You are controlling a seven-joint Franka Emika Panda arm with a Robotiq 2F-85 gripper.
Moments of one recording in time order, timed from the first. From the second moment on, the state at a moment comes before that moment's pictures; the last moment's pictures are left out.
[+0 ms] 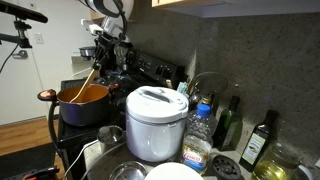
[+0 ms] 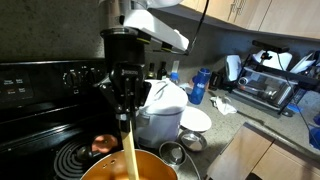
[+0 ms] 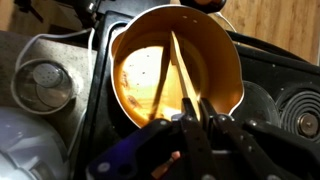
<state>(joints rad) 0.22 0.07 0.19 -1.77 0.27 1.52 0.14</state>
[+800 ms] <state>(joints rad) 0.24 0.06 0.21 -1.74 0.08 1.65 0.31</state>
